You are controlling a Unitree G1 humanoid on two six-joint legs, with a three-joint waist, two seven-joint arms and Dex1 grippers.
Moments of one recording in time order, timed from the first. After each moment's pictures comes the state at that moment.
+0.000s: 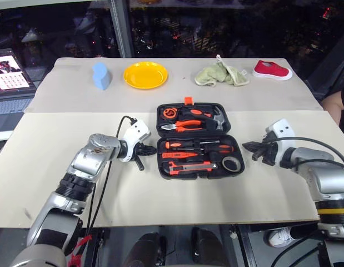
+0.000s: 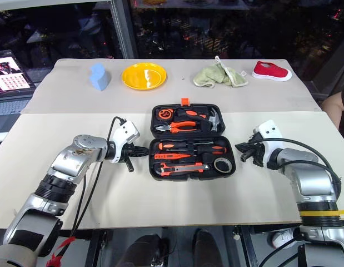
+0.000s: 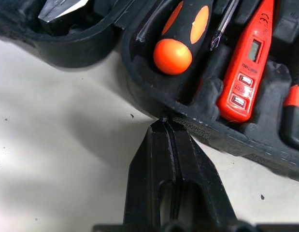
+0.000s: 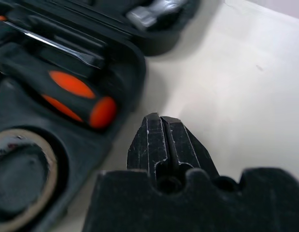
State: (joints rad) left arm -0.65 0.55 -0.26 0.17 -0.19 0.65 -0.95; right arm -0.40 -0.74 -0.05 0.08 0.29 0.62 0.77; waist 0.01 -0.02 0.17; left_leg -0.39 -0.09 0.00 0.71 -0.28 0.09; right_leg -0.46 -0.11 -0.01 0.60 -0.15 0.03
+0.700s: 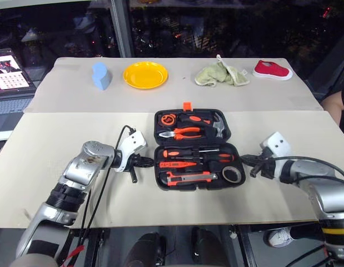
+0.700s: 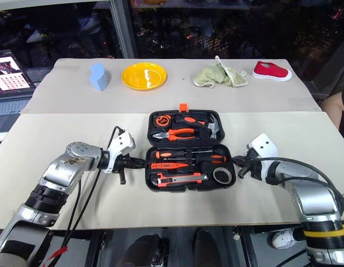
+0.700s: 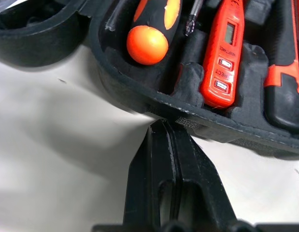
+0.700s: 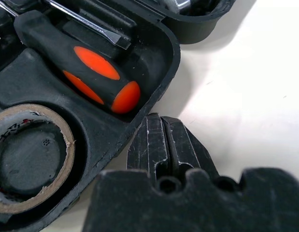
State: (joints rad) left arm -0.53 0.64 -0.26 0.03 -0.20 0.61 -1.14; right arm -0.16 -0.79 -0.10 -0.21 0.30 0.65 0.80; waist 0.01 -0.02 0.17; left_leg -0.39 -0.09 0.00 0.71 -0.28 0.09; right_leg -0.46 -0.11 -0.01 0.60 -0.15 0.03
